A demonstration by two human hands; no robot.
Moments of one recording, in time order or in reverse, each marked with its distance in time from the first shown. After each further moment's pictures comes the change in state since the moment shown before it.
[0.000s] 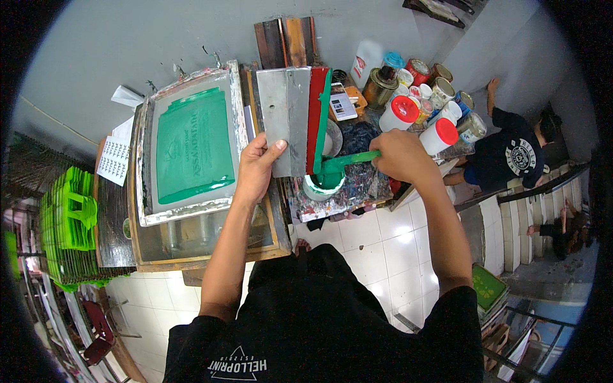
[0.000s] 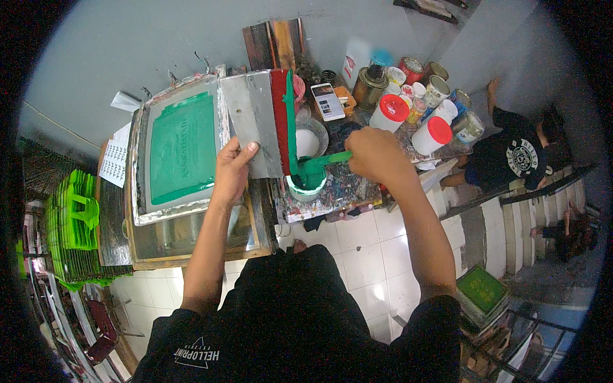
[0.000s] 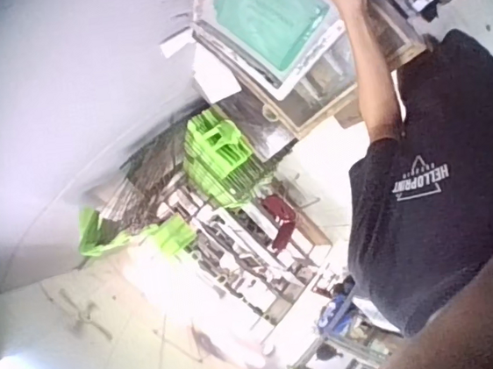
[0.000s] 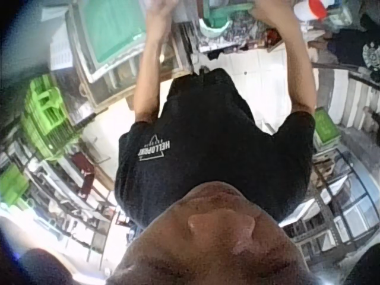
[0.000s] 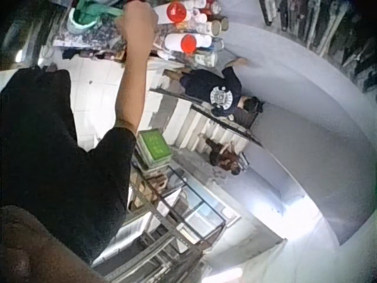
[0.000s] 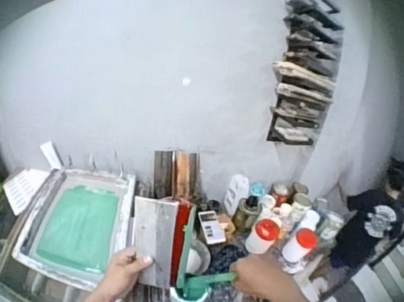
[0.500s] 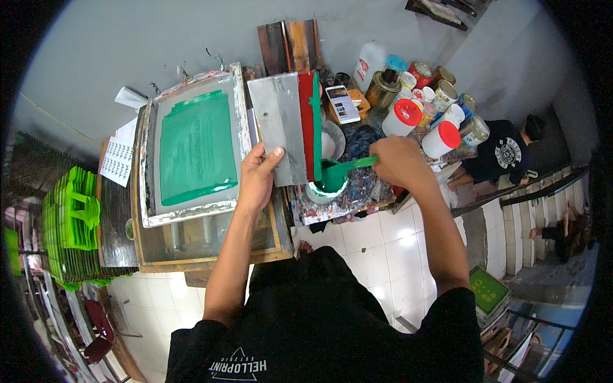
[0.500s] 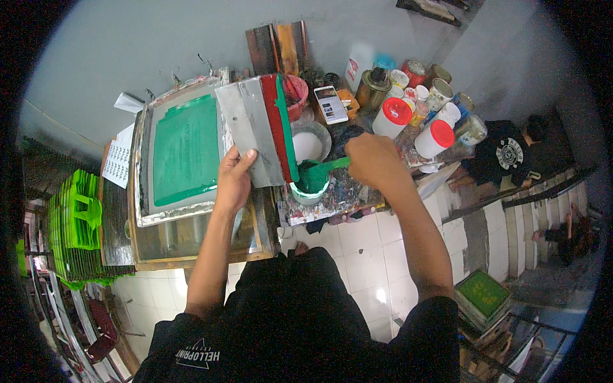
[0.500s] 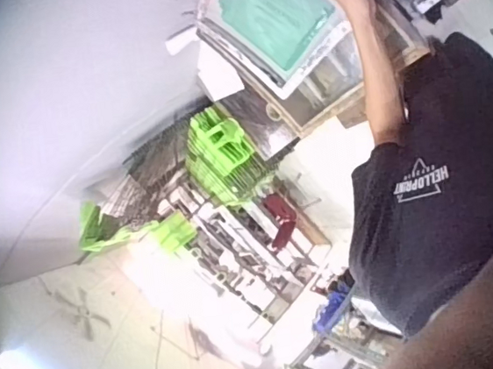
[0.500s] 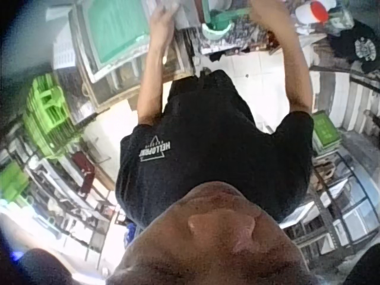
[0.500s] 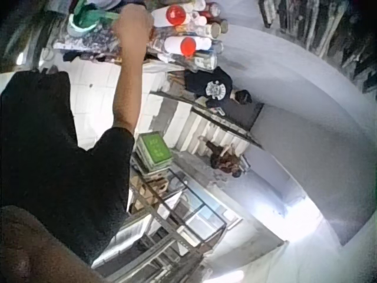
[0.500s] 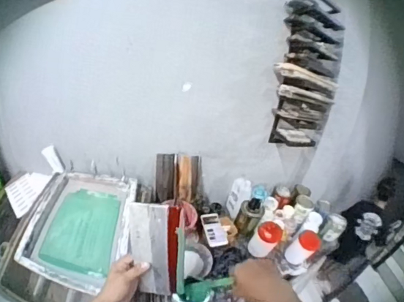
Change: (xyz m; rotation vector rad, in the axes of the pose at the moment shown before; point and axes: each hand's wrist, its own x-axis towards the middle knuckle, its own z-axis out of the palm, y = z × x) left_hand -0.006 -0.007 -0.003 -0.086 0.062 0.019; right_hand 0.005 -0.003 0.010 -0.022 0.050 -0.005
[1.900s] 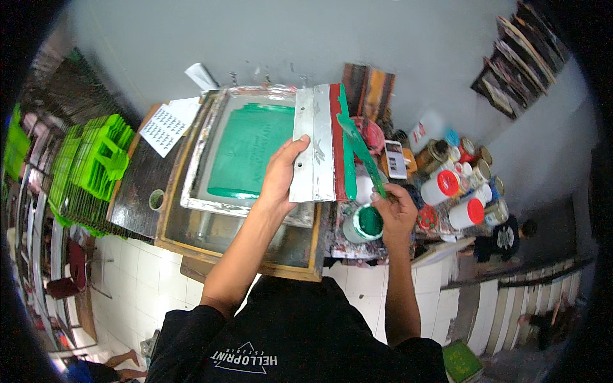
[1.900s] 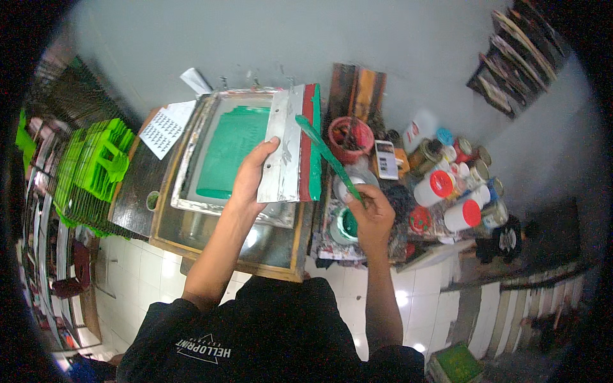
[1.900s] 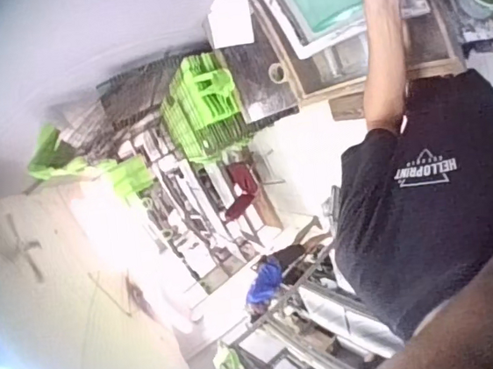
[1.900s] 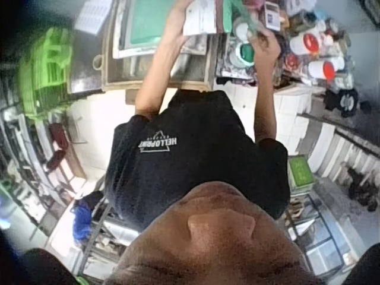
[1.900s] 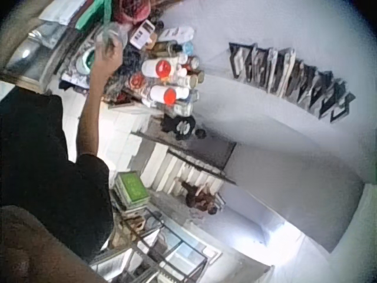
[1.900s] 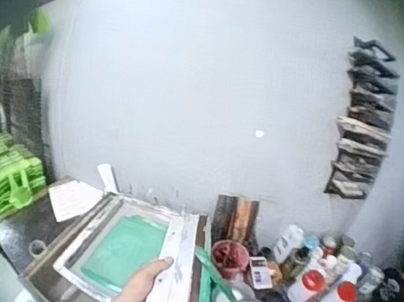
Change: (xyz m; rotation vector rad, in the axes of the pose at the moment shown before) left_hand 0.006 0.109 -0.028 -0.404 0.111 -0.085; right_hand 0.026 -0.113 0.060 1.627 0.573 -0.217
